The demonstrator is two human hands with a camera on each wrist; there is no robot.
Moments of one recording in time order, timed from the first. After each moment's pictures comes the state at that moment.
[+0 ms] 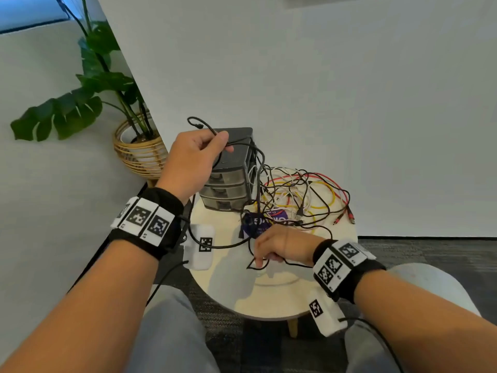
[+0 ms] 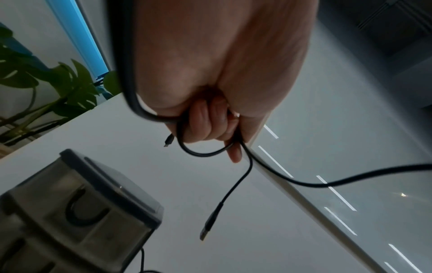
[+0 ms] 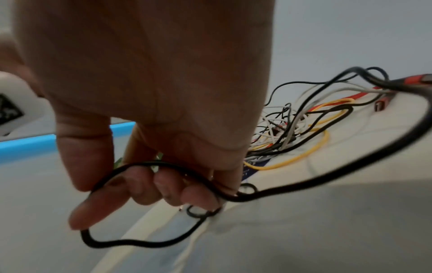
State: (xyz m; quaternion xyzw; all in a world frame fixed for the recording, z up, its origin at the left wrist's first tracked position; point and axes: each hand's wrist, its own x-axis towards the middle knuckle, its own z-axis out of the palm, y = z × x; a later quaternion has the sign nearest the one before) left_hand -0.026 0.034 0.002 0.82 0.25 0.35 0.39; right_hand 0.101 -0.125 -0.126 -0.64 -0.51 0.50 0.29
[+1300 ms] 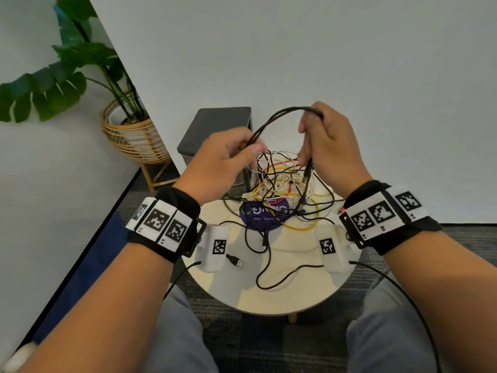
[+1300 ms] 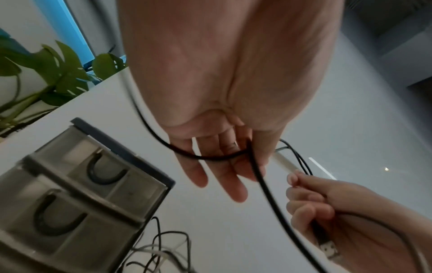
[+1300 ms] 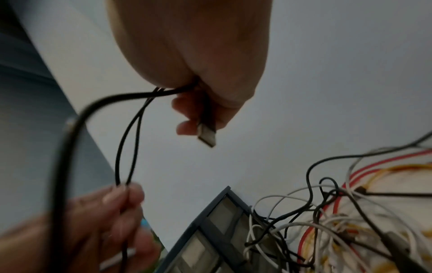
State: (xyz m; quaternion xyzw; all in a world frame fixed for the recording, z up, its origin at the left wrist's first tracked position) left_hand -0.003 0.020 -0.028 0.88 0.15 0.22 0.39; right_hand 0.169 -0.106 -0.046 -0.67 -0.43 0.06 0.60
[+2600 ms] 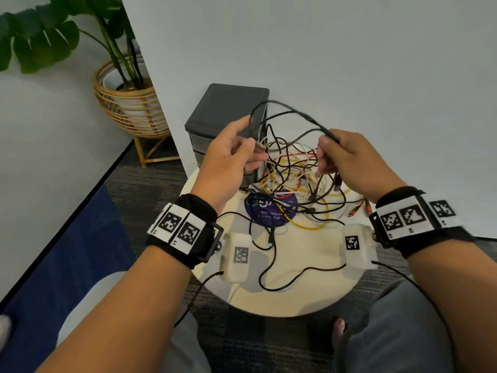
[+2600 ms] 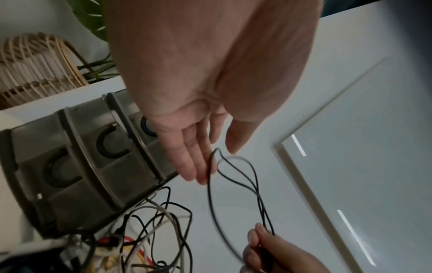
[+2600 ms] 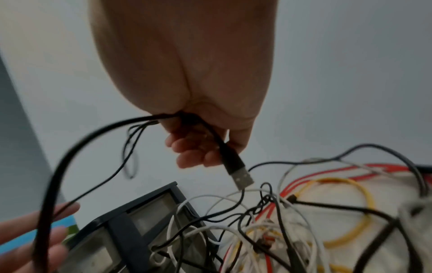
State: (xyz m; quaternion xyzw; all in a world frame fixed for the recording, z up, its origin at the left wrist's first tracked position) left_hand 0.001 0.032 -0.083 0.65 0.26 0.32 0.64; right_hand 0.205 -0.099 -0.087 -0.74 -0.47 0.20 0.45
